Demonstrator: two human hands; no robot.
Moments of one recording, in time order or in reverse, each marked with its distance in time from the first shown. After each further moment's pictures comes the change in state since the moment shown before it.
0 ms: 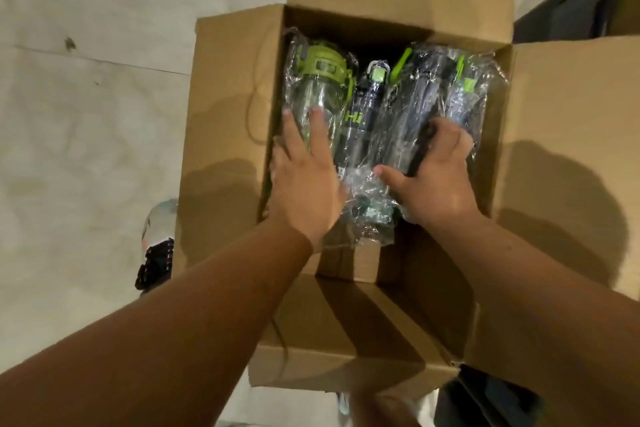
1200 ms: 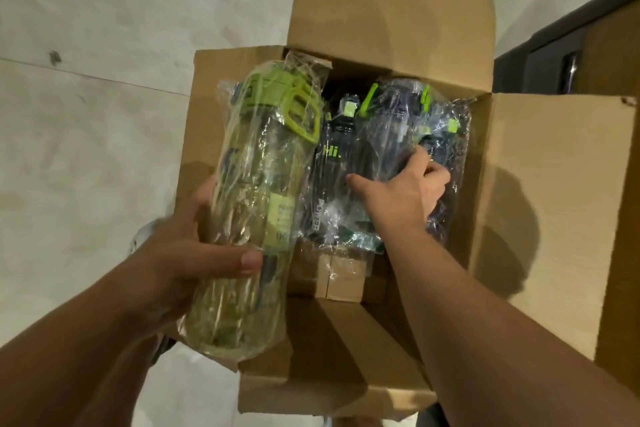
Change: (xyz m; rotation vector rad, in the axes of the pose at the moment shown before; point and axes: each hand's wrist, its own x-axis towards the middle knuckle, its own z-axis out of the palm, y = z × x) left_hand -0.048 -0.088 -0.111 -1.428 -0.521 -0.172; right_hand 0.029 -0.040 0.031 0.105 0.190 0.325
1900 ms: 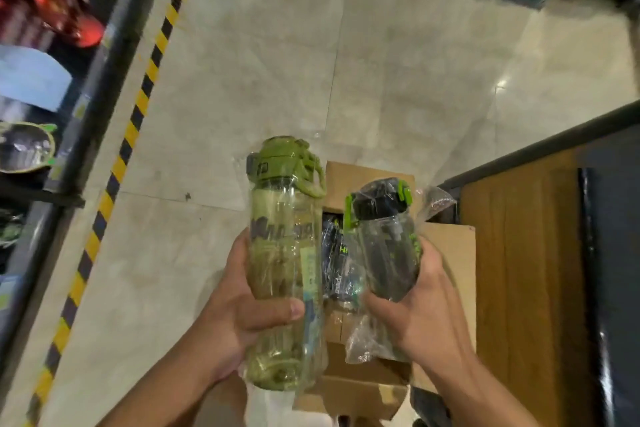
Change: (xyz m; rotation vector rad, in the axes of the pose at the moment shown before) left_hand -0.230 0.248 0.077 -0.082 0.141 0.165; right_hand -0.257 -0.196 -0.306 0.034 -0.209 -0.294
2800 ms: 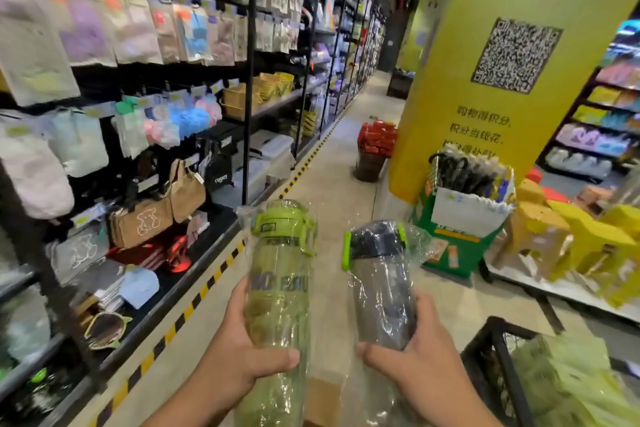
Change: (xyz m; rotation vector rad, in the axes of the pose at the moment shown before) left_hand -0.340 0.201 0.120 0.179 0.025 0.764; right_hand -0.297 -0.195 -0.274 0.209 0.160 -0.636
